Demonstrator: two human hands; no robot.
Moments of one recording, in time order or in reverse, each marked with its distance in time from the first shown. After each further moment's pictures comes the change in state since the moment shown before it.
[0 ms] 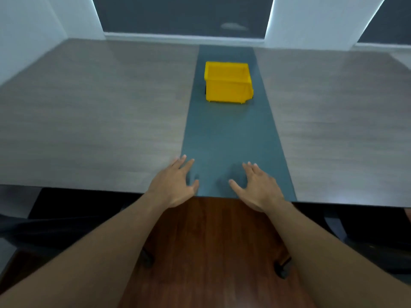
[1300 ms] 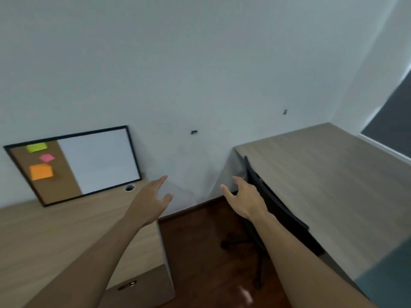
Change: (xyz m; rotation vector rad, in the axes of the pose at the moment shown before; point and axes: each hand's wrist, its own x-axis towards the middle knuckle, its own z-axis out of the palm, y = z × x) left_hand -0.778 -0.183 -0.220 -0.457 0.749 -1.062; right_hand -0.398 -0.586 -0.125 0.185 -0.347 -0.996
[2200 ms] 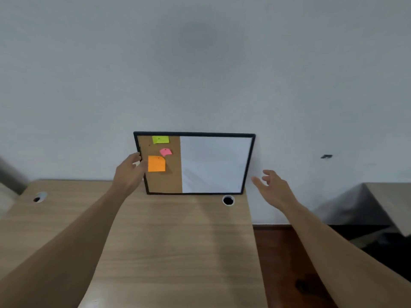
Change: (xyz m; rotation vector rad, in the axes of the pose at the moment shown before) left_hand 0.110 -0.411 -0.310 -0.397 0.486 -0.604; right_hand 0.260 -0.332 0.269 0.179 -0.291 -0.053
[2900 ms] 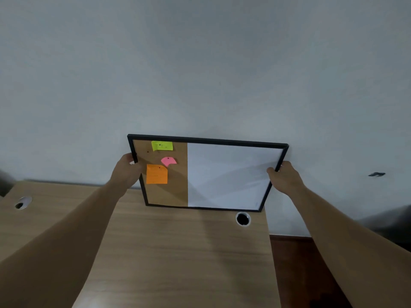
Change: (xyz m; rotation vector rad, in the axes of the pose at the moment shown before) left_hand 0.157 -0.038 0.039 -0.066 0.025 -0.149; right_hand 0.213 -0.014 0.057 -0.015 0.034 0.158
